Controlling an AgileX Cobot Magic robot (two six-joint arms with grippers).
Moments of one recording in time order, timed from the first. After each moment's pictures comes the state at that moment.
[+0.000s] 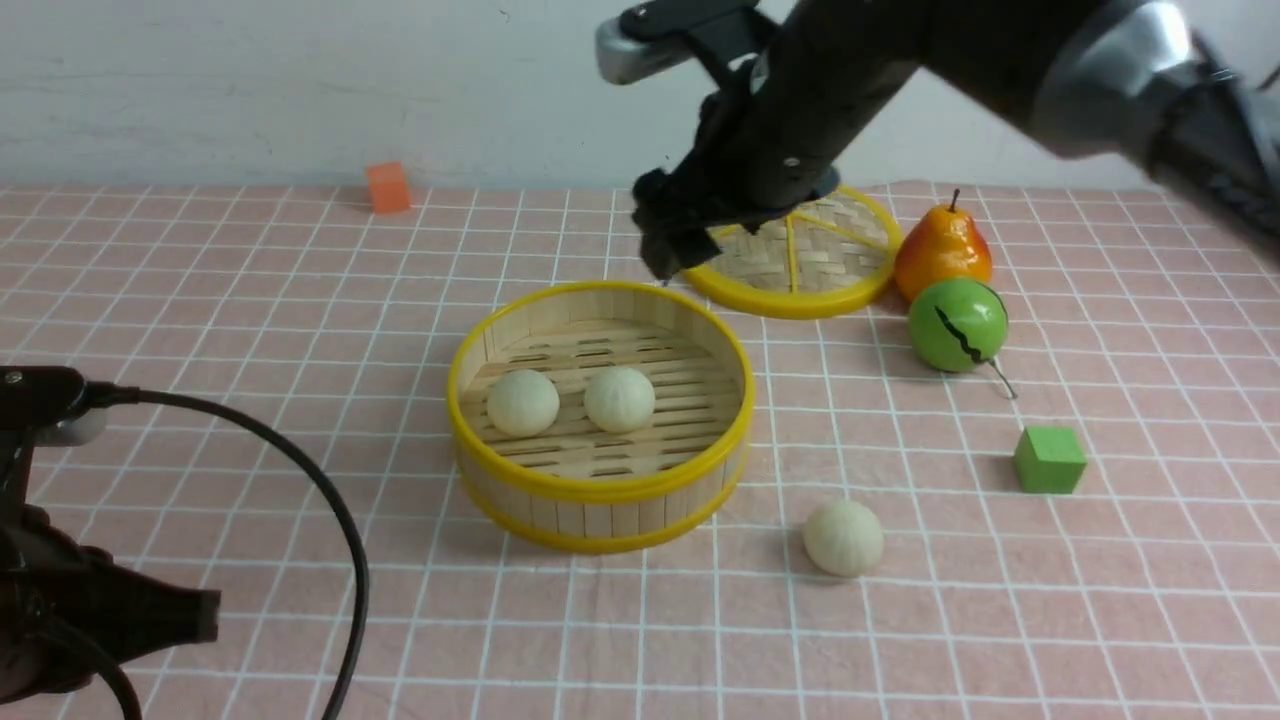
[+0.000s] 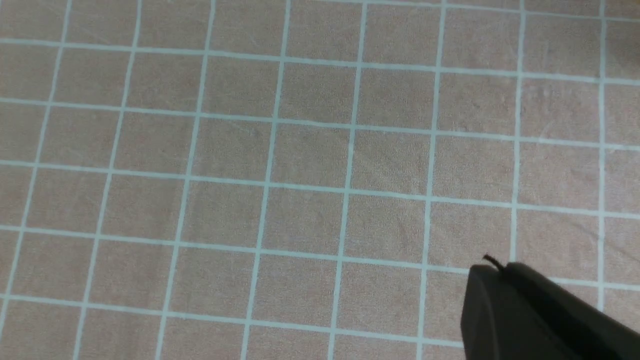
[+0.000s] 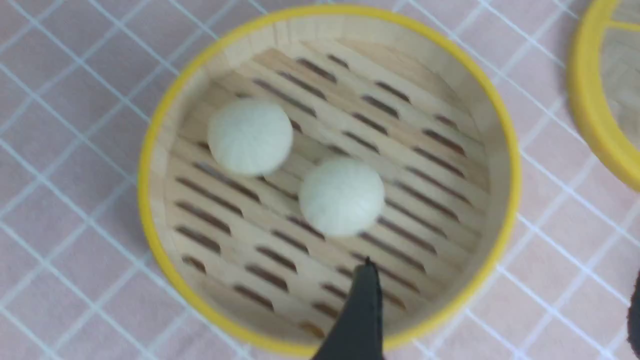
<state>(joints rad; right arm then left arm) 0.51 2.02 -2.07 0.07 1.09 -0.11 -0.38 0.98 -0.65 0.39 0.76 -0.65</state>
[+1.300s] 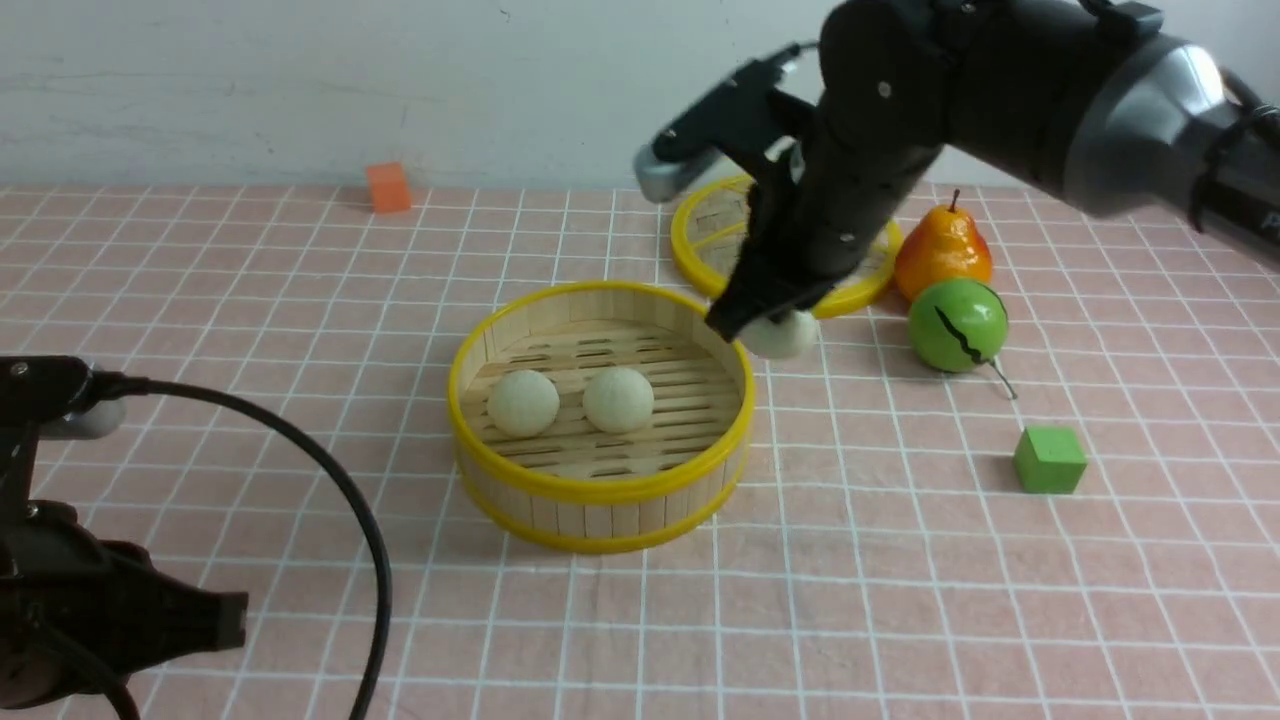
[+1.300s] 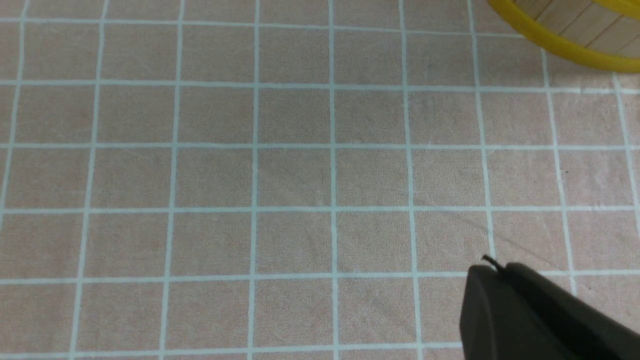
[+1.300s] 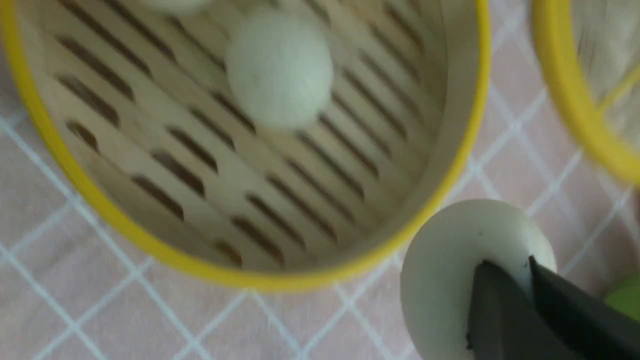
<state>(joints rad) 0.57 1.99 -1.92 -0.11 0.96 -0.26 -0.38 0.92 -0.65 0.21 0.70 -0.48</state>
